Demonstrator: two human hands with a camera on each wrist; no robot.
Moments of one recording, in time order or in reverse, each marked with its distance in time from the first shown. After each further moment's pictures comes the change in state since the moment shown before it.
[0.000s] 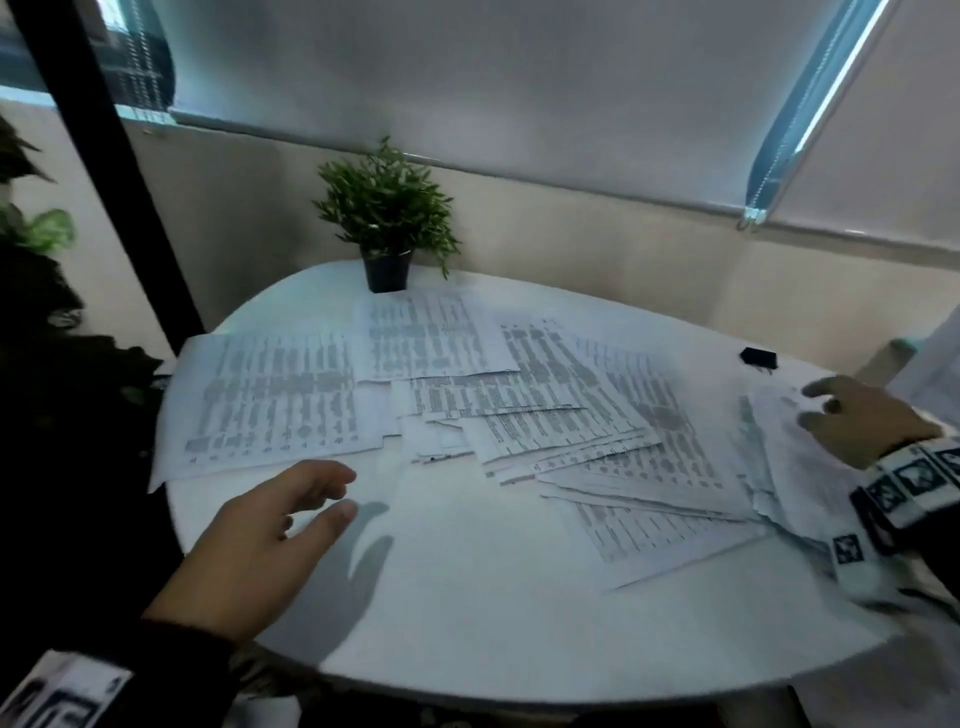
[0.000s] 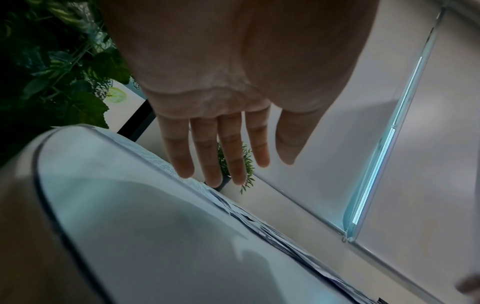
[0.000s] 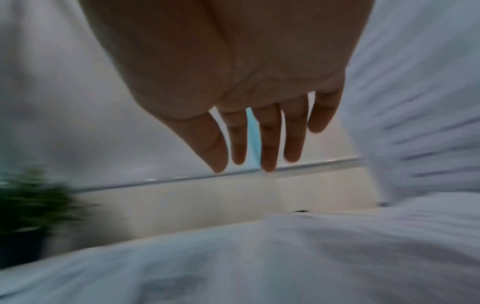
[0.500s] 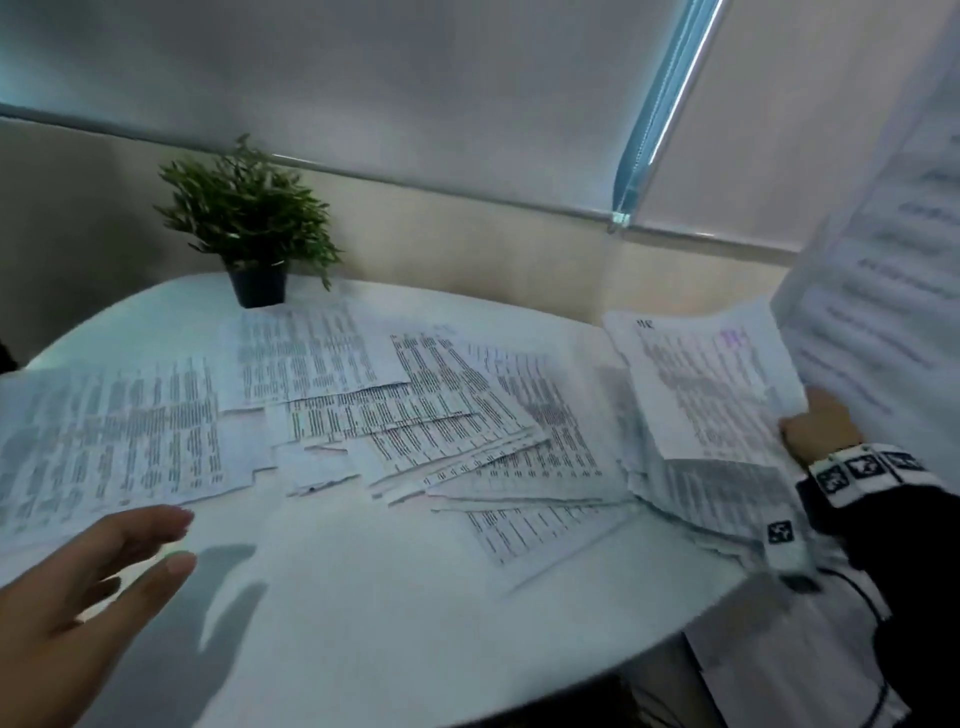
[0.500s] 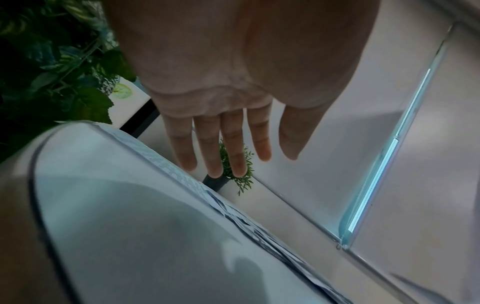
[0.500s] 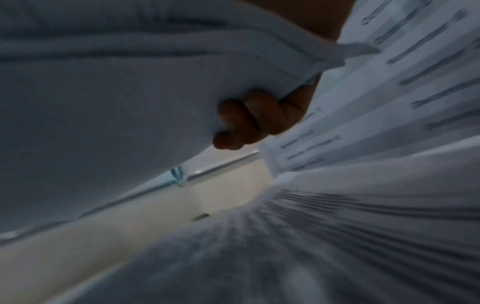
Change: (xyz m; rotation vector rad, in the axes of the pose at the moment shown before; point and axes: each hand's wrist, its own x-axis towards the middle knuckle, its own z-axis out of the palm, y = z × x) left_hand 0.018 -0.069 -0.007 -0.087 -0.071 0.051; right_hand 0.003 0.098 -0.006 0.266 0.299 0.203
